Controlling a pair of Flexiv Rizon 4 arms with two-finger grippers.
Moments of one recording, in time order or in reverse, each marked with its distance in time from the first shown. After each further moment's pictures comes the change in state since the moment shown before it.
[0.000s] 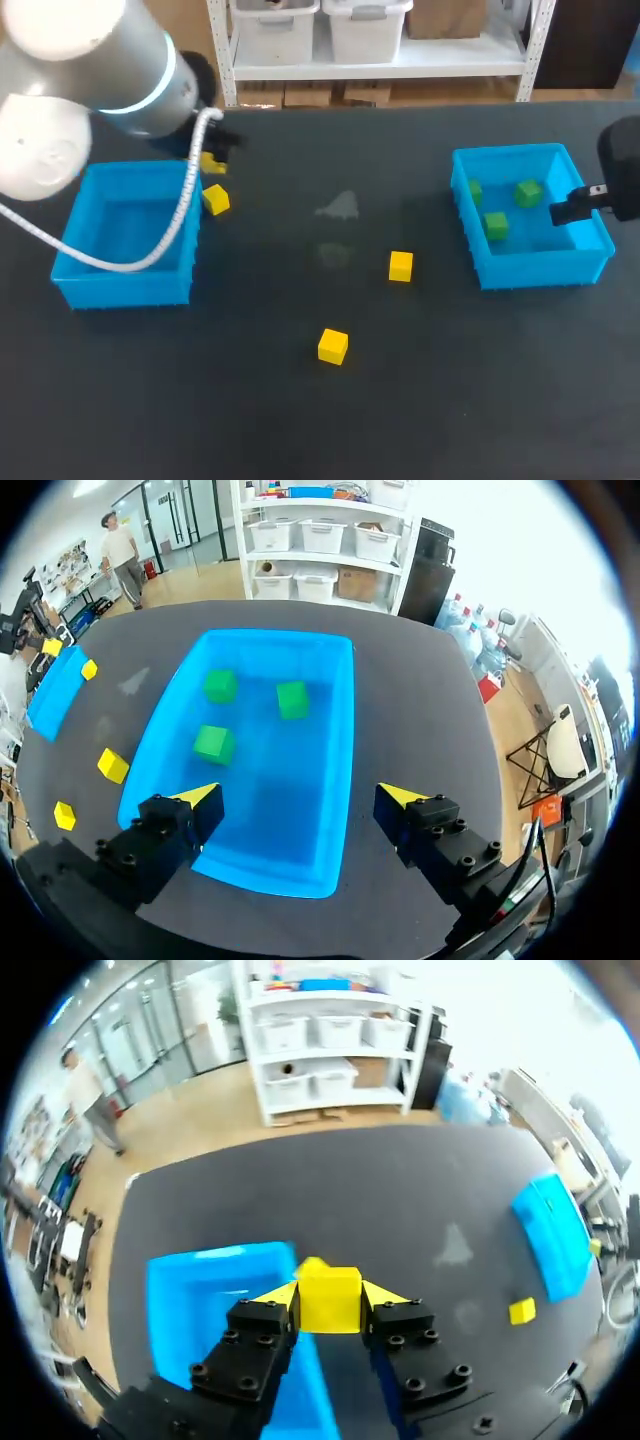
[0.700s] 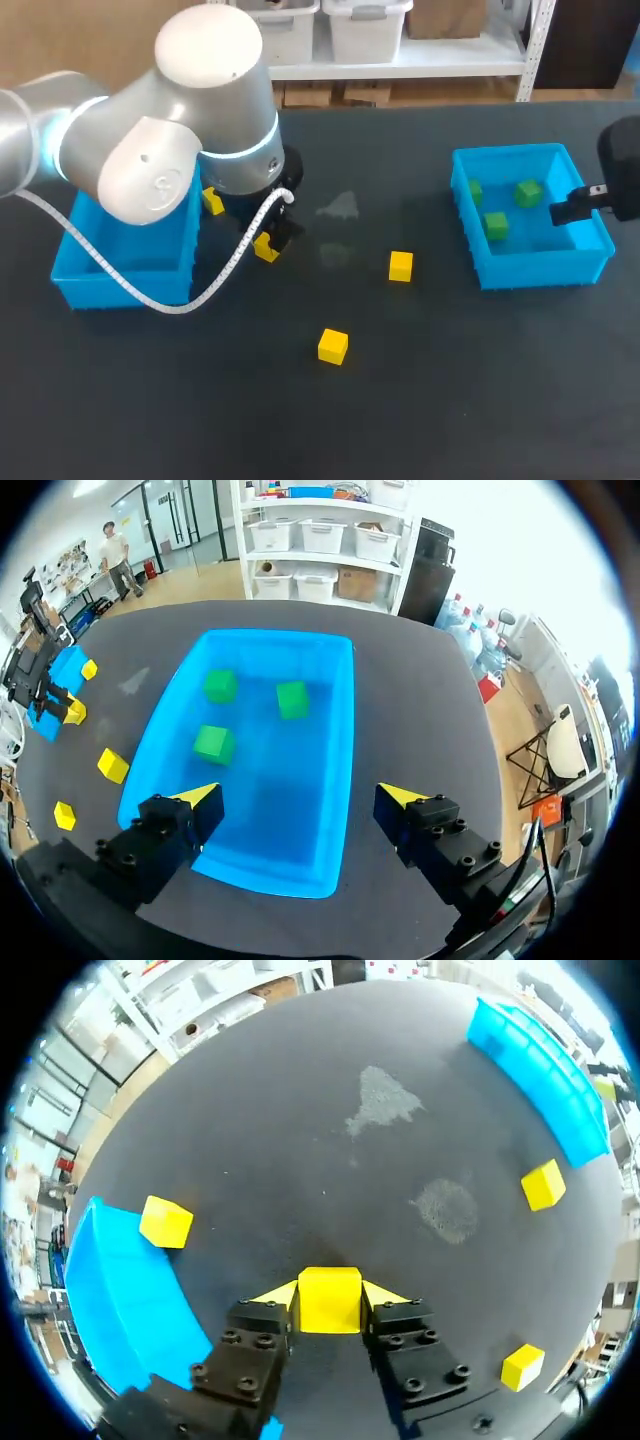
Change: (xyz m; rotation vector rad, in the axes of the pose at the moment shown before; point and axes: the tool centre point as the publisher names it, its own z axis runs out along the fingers) left arm 0.100 -0.094 0.068 0.080 0.322 0.388; right arm 0.000 0.000 0.000 0.000 0.000 0.000
